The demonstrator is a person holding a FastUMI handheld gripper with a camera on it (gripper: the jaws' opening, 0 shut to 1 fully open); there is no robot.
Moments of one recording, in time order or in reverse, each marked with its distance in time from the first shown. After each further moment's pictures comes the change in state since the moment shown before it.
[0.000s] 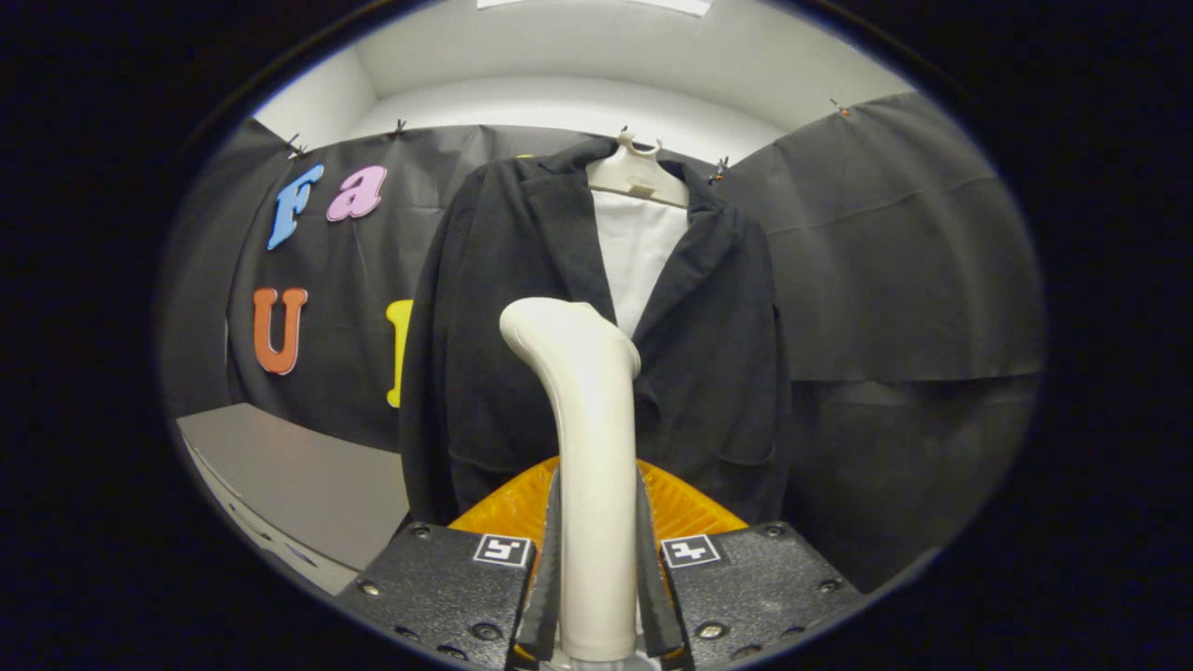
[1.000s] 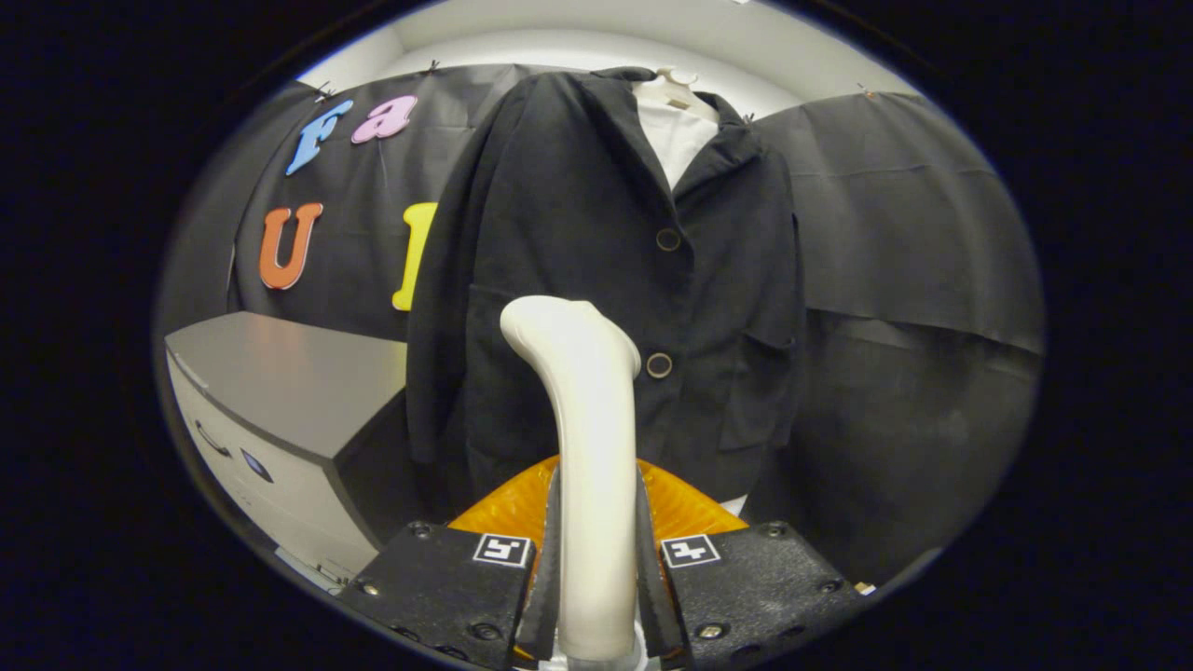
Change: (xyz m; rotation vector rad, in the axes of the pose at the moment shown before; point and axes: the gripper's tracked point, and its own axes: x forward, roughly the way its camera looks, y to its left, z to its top) arm -0.015 0.009 -0.127 -0.086 0.203 -0.027
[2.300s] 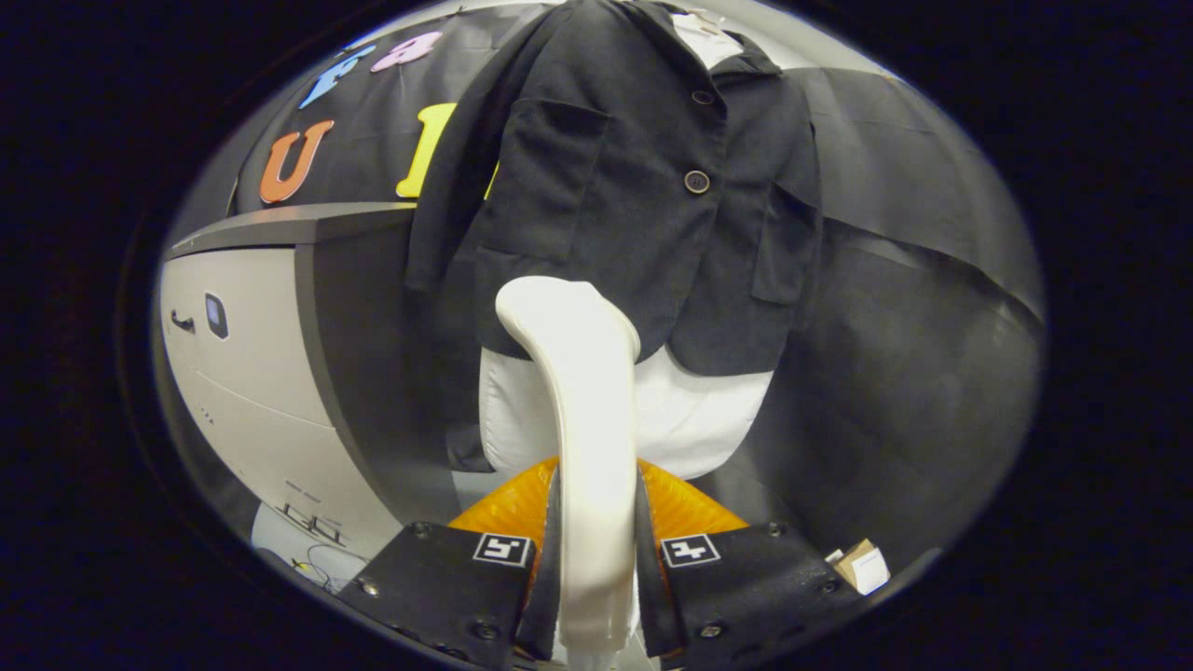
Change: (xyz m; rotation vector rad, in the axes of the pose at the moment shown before) arm 0.003 0.016 -0.131 -0.044 0.232 -0.060
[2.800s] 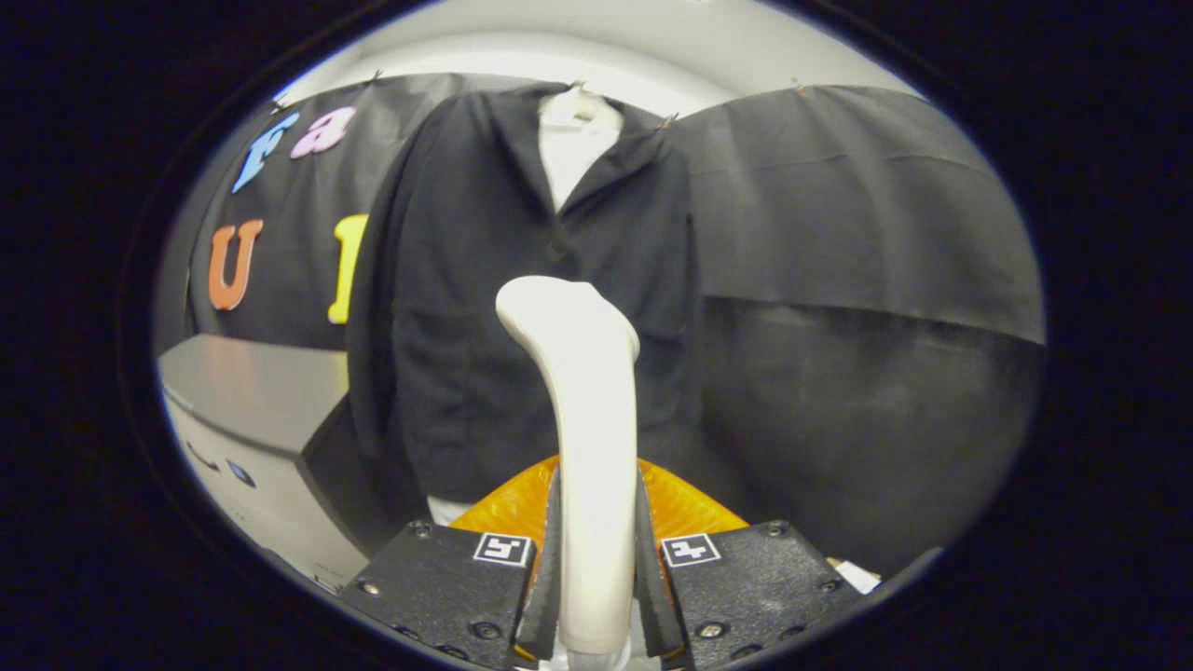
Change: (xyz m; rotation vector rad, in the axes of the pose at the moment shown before) arm -0.098 -0.108 0.139 0.182 -0.273 -0.173
